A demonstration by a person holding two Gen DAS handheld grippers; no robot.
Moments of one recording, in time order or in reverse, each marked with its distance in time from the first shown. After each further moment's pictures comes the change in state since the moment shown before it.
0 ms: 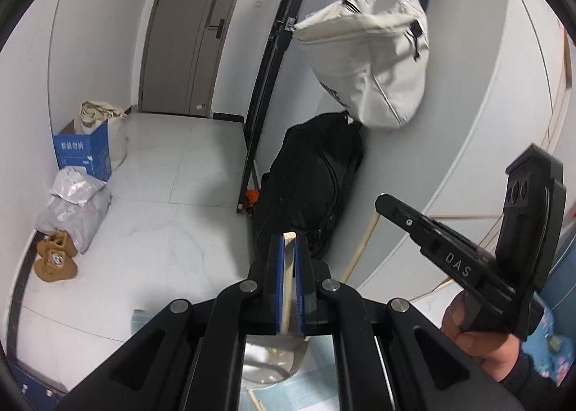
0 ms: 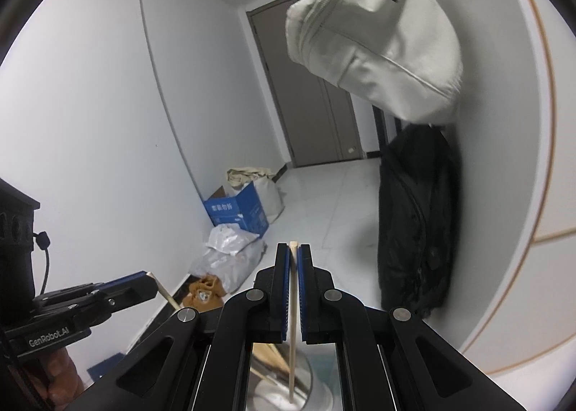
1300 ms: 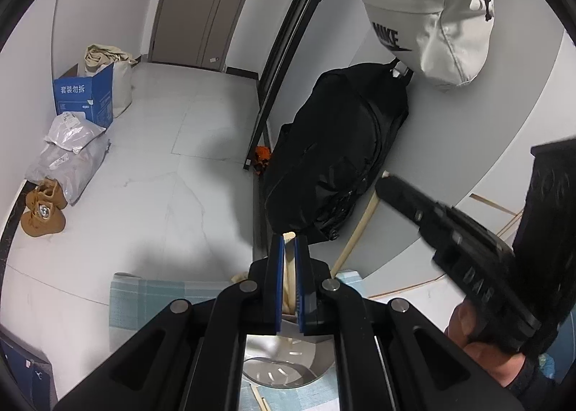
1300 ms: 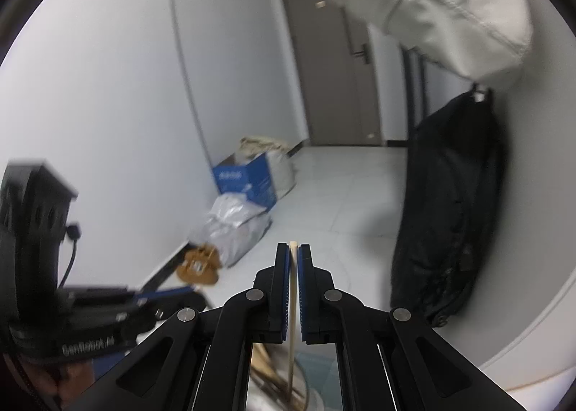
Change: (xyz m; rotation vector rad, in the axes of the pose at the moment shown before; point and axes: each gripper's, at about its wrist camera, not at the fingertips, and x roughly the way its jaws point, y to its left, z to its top) left arm 0.074 0.041 -0.033 -0.094 0.159 0.018; right arm 0.078 0.003 -0.038 -0.142 0.105 0.057
